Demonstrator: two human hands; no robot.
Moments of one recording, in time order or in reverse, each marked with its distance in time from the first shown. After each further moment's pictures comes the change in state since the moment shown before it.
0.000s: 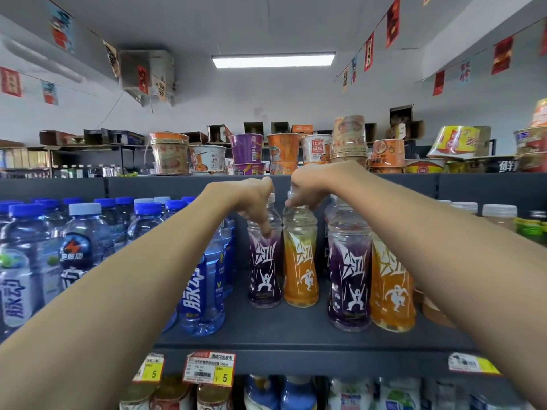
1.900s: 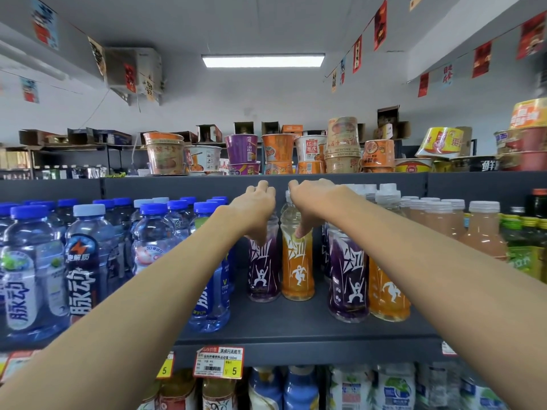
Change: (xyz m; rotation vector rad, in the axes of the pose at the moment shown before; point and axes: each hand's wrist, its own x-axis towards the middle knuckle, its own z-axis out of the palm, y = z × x) left_hand -0.028 0.007 0.030 0.209 0.191 0.095; right_hand -0.032 -0.031 0.021 -0.203 0.077 0.125
